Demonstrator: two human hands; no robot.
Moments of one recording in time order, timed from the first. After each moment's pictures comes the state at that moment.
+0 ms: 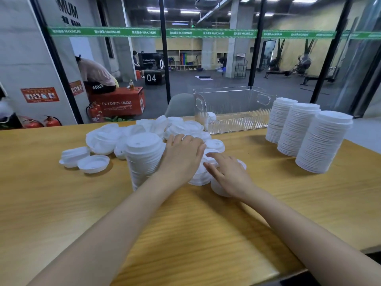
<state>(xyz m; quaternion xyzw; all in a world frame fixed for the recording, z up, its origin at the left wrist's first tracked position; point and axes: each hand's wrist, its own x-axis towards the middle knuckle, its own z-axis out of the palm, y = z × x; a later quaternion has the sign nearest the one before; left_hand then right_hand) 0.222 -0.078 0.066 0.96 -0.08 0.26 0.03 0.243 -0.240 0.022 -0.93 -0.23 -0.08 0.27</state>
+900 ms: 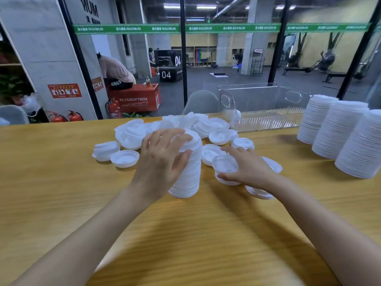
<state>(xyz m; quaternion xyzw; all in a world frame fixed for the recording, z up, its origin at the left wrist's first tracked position) 0.149 0.029 0.065 0.88 -0.15 0.44 0.10 0.249 -0.195 0.043 -0.96 -0.23 -0.05 0.16</state>
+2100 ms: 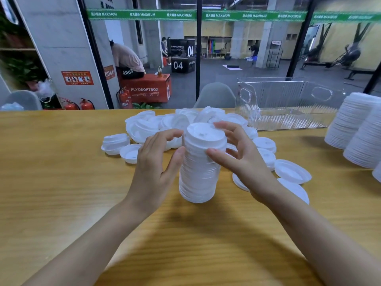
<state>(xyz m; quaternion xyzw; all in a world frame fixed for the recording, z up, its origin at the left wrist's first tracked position) 0.136 0.052 0.052 0.83 -0.08 0.40 0.38 0.209 -0.134 0.069 -0.73 -0.32 -0.01 0.61</state>
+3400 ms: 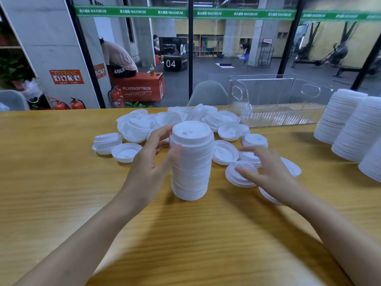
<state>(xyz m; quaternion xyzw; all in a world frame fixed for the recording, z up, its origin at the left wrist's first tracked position) 0.135 0.050 0.058 0.80 -0.07 0.25 0.54 0.238 -0.207 0.030 -0.89 -0.25 -0.08 0.37</state>
